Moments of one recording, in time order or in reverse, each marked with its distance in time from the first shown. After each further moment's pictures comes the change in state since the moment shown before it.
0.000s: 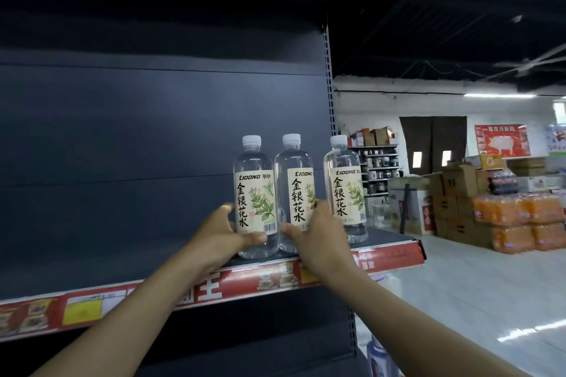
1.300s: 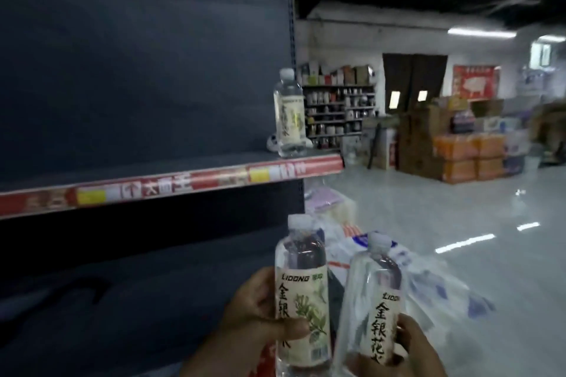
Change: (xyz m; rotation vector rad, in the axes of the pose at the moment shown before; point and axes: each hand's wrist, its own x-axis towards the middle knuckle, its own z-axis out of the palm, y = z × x) left_hand -0.255 -0.049 0.132 -0.670 -0.425 -0.173; right_hand -0.309 0.110 -0.121 0.413 -0.025 0.590
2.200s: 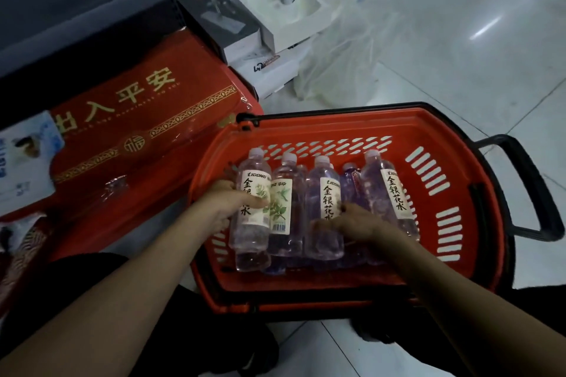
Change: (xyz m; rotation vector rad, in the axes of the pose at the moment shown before) left_hand -0.070 -0.338 0.110 0.458 -0.008 -1.017; right_hand -0.113 0.322 -0.148 -0.271 -0.303 0.906
